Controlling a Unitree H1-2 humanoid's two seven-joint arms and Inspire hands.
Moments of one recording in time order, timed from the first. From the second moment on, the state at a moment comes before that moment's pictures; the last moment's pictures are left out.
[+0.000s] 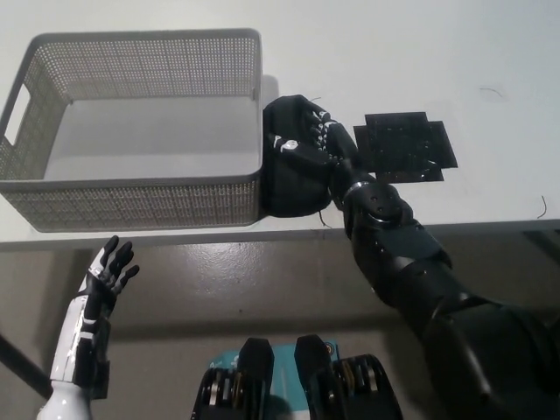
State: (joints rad) left_arm 0.02 0.15 0.07 -0.04 -0.07 -0.34 -0.08; right_arm -1.12 0.10 -0.11 1.42 0.09 -0.25 -0.03
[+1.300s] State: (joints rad) left_arm 0.00 0.16 0.06 -0.06 -0.08 -0.33 -0.09; right_arm -1.16 -0.07 0.33 1.18 -0.23 -0.25 -0.34
